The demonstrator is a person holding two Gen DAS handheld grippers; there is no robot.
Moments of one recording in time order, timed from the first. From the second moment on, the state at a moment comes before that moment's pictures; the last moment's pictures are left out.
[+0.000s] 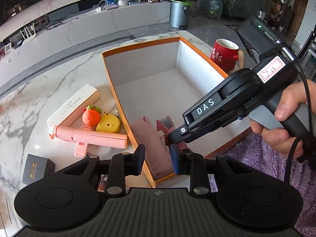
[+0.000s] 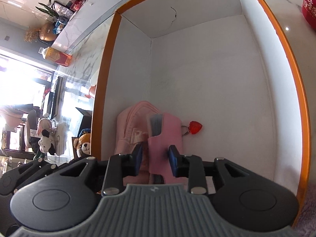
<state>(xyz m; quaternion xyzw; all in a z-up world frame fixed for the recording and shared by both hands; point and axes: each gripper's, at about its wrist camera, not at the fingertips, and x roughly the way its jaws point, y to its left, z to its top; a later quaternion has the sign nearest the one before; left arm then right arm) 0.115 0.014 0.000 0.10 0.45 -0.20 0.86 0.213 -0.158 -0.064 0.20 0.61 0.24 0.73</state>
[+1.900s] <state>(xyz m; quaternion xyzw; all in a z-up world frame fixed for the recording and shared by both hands) 0.101 0.192 -0.018 -0.07 0.46 -0.05 0.88 0.174 0.025 -0.008 -0.16 0.46 0.36 0.79</state>
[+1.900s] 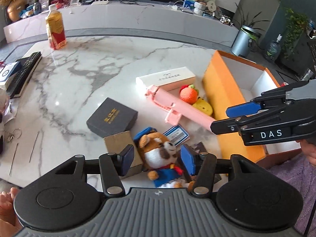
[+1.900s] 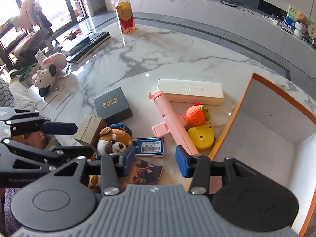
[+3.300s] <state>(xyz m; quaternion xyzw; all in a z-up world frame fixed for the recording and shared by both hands) 0.114 0.247 -0.074 -0.12 0.50 0.03 0.86 0.153 0.130 -0.097 -0.20 0.53 0.36 0.74</state>
